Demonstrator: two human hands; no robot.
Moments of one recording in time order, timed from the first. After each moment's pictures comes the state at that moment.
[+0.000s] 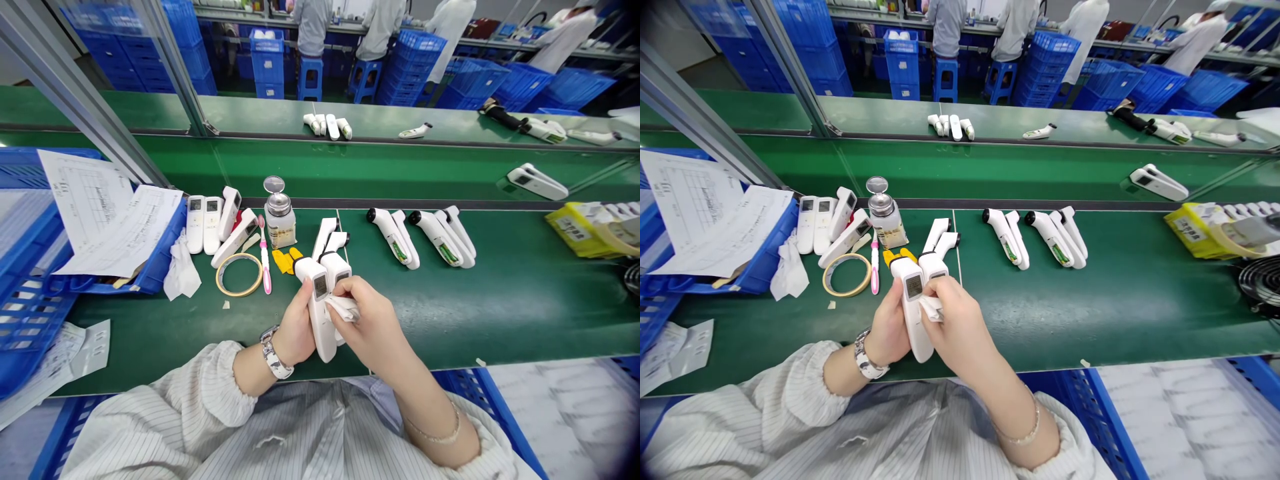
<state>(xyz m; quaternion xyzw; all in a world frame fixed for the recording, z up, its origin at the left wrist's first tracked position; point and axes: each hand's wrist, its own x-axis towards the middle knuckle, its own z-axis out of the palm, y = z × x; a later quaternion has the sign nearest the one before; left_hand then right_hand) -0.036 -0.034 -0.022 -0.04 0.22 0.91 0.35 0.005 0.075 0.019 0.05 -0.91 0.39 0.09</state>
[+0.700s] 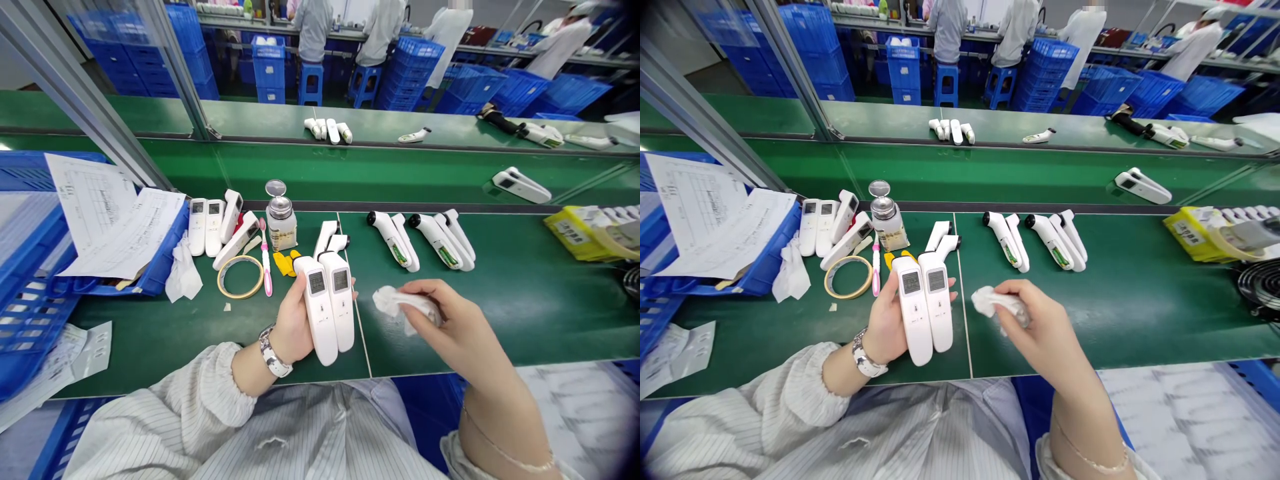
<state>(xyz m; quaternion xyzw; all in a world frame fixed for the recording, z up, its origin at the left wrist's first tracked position) -0.045 -0.041 -0.014 -0.02 0.20 0.89 0.40 0.035 0.157 0.033 -0.04 -0.93 0.35 0.09</state>
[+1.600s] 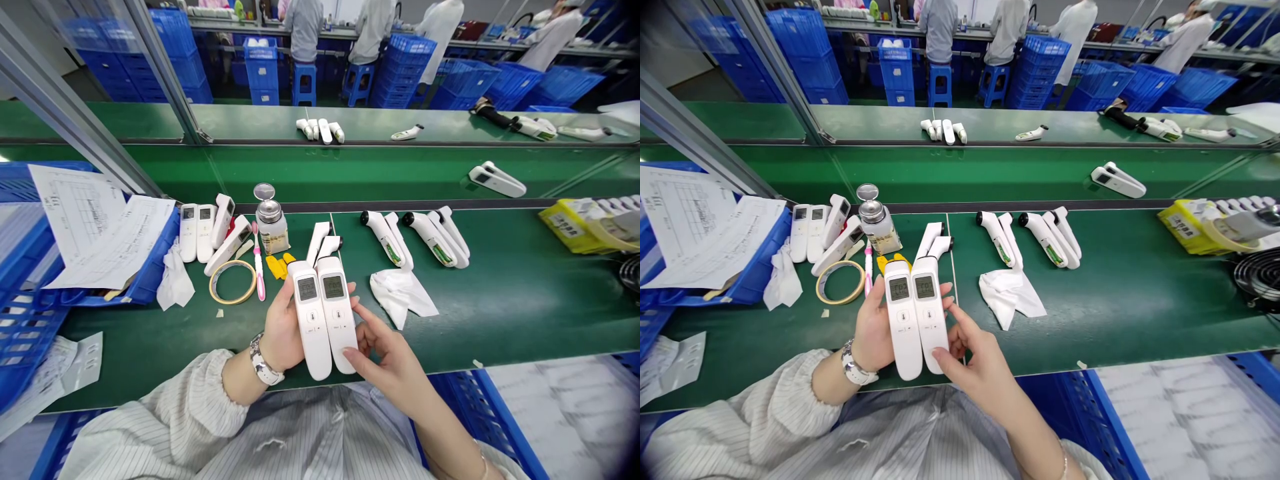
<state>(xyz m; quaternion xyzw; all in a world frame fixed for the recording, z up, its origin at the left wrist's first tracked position) -0.044 -0.045 -0.010 -0.02 0.13 0.87 0.47 0.052 0.104 -0.010 -0.04 -0.79 0.61 -0.05</state>
